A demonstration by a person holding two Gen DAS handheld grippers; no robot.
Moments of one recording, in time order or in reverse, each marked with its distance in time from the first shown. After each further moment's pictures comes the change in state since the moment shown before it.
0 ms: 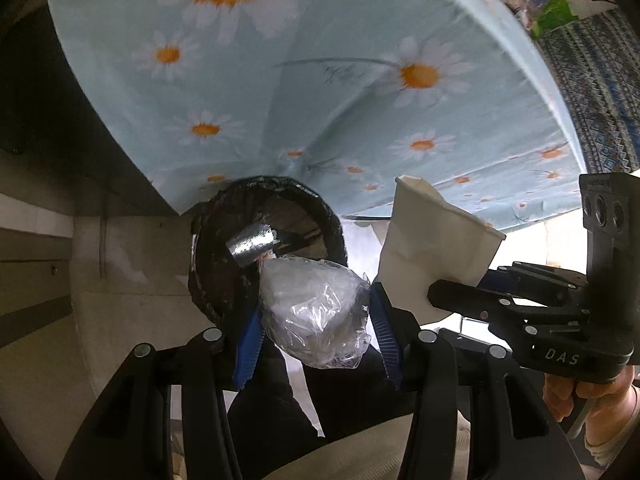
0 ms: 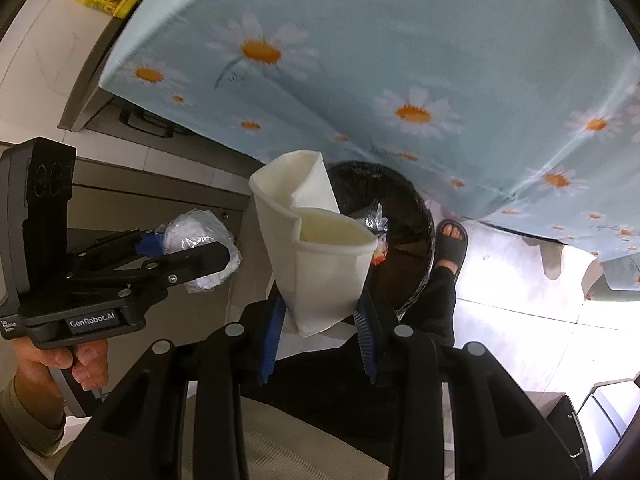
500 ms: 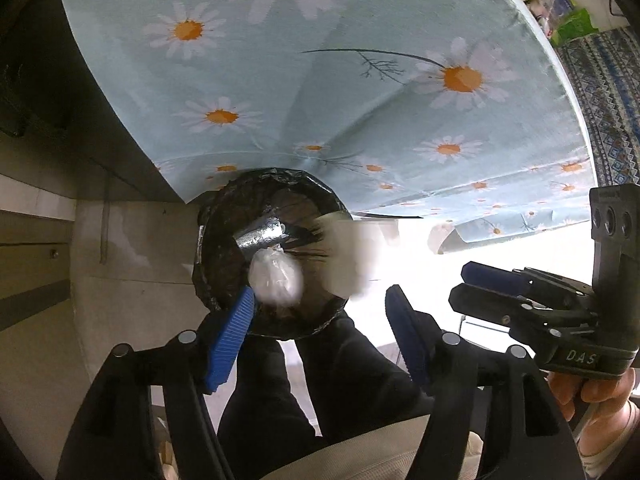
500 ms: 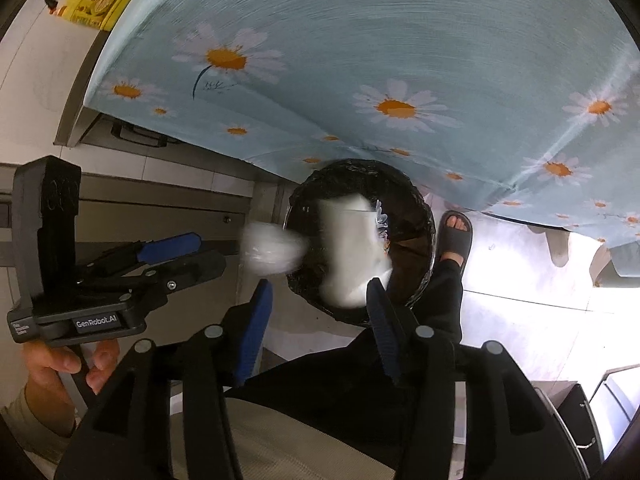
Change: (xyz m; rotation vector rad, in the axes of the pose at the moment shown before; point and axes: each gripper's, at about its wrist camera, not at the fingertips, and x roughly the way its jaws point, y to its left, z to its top) left arm 0.008 0.012 0.005 -0.054 0.025 0.012; right arm 0.003 -0.016 0.005 0.063 0.002 0.029
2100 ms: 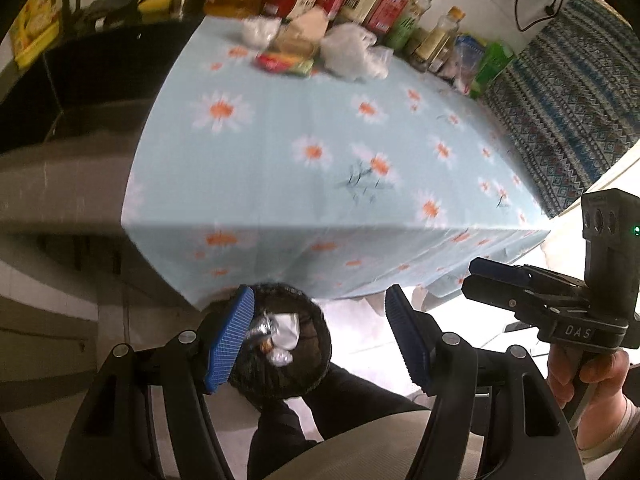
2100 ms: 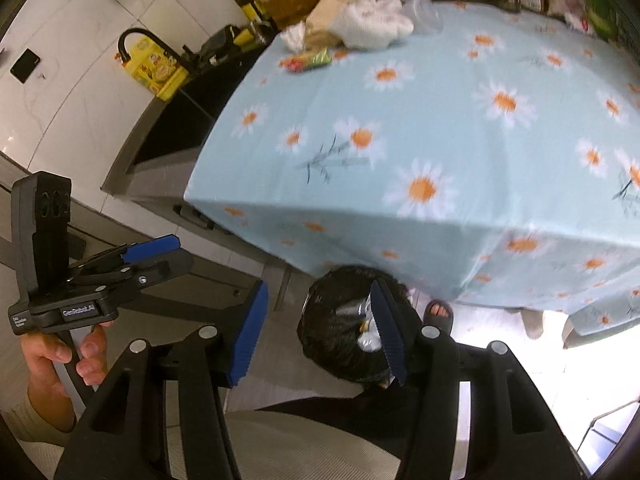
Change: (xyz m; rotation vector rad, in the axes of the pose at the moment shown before) left arm -0.160 -0.069 0.018 0.197 -0.330 -0.004; right arm -0.161 0.047 -0.002 -0.104 -0.362 -0.028
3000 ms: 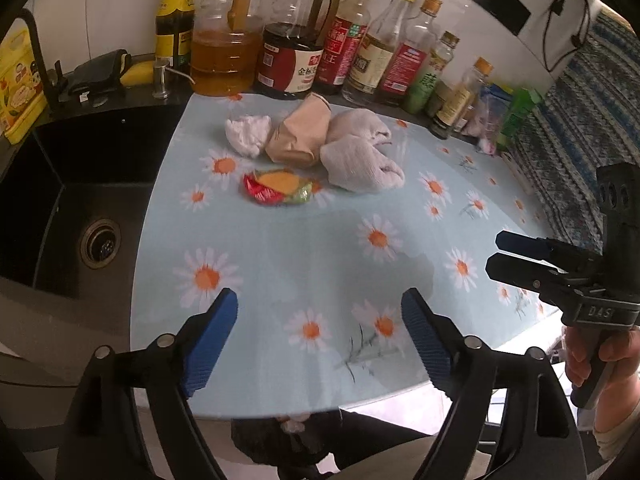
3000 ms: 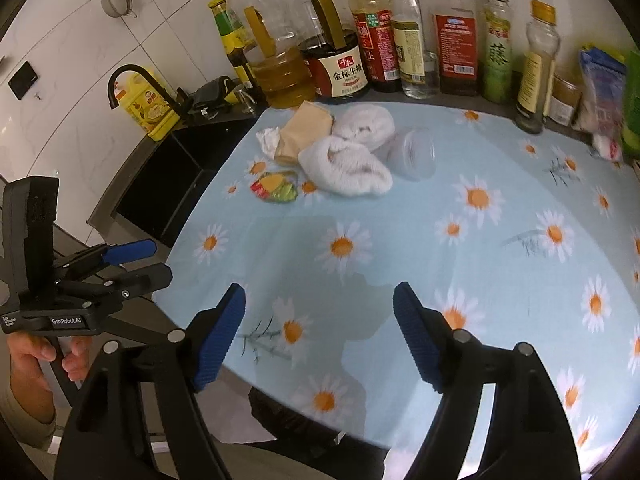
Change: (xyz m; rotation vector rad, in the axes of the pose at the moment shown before) left arm 0.024 -0.017 0.141 -0.002 -0.087 0.103; right arm -0.005 -0.044 0.162 -0.163 -0.059 -0.027
